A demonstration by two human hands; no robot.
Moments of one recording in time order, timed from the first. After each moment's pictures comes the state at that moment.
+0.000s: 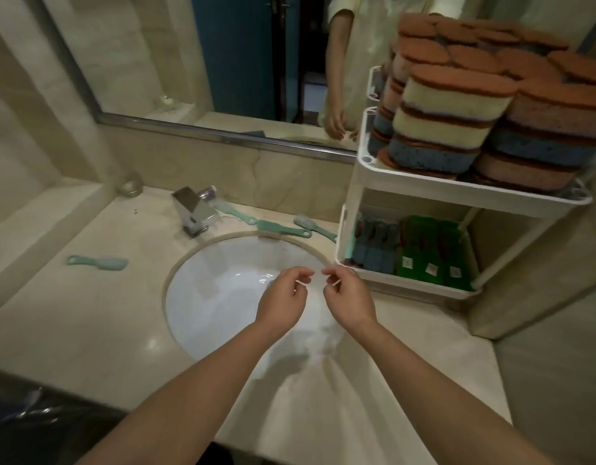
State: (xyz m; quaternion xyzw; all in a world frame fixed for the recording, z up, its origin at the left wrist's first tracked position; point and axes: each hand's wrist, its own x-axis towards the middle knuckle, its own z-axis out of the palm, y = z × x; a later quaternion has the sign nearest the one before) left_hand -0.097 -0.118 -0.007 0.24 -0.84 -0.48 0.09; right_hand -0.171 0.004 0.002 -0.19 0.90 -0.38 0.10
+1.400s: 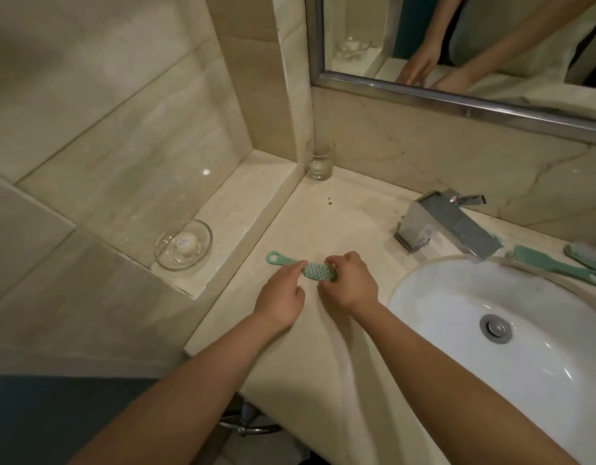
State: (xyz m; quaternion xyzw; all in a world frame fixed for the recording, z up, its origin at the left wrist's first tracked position) left_hand 0.071 -0.545 -0.062 0.36 -0.87 -0.32 -0.01; right_hand -0.060 -0.454 -0.079 -0.35 0.87 -0.24 0.24
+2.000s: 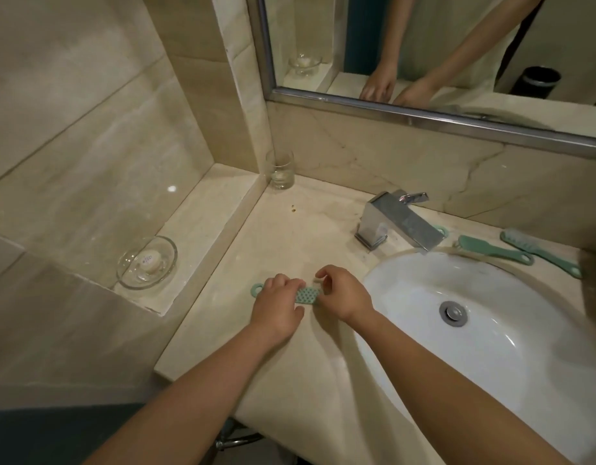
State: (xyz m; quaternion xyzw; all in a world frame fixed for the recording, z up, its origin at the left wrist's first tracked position) left_hand 0.046 -0.508 -0.063 0.29 -0.93 -0.21 -0.05; right_hand -0.075 -0.403 -0.067 -0.32 0.86 -0.28 0.28
